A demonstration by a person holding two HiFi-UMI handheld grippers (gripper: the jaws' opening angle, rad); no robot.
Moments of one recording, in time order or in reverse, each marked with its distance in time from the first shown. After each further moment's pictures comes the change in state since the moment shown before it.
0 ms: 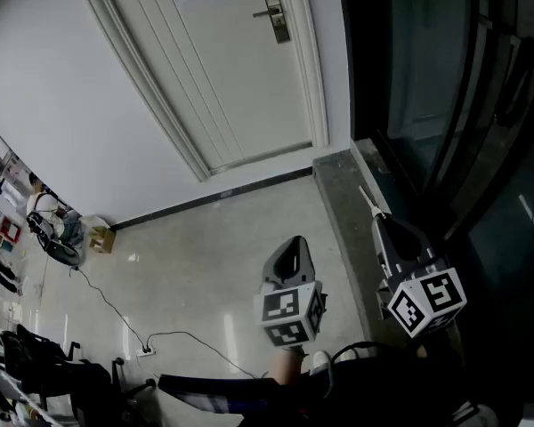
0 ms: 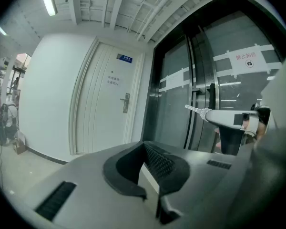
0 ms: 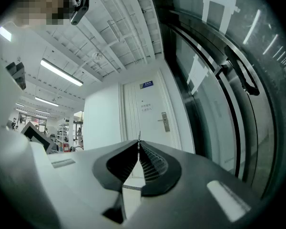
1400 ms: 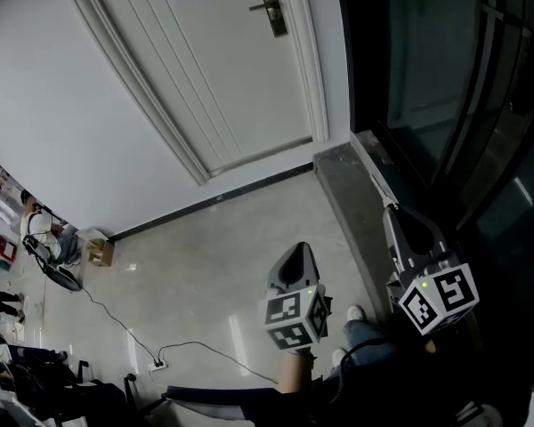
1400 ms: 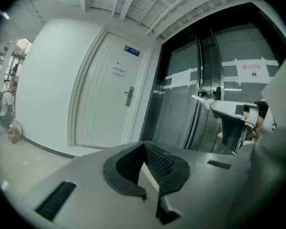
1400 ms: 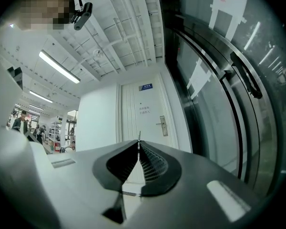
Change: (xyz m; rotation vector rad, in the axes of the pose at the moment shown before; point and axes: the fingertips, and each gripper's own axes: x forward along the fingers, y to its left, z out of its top) left arm 0.020 0.080 -0.016 -0.080 0.066 -0.049; right arm 0.055 0.037 -0.003 -0.044 -0.047 -0.077
